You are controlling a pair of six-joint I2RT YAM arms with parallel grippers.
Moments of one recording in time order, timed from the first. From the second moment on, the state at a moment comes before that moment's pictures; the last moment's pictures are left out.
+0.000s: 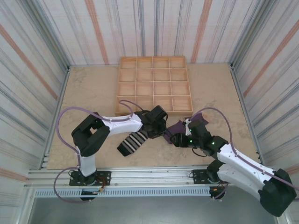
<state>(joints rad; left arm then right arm) -0.94 1.87 1.18 -0.39 0.19 -1.19 0.74 0.80 0.39 -0.41 -0.13 0.67</state>
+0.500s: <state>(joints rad) -0.90 1.90 1.20 -0.47 0.32 -1.12 1.34 1.16 0.48 -0.35 0.61 0.54</state>
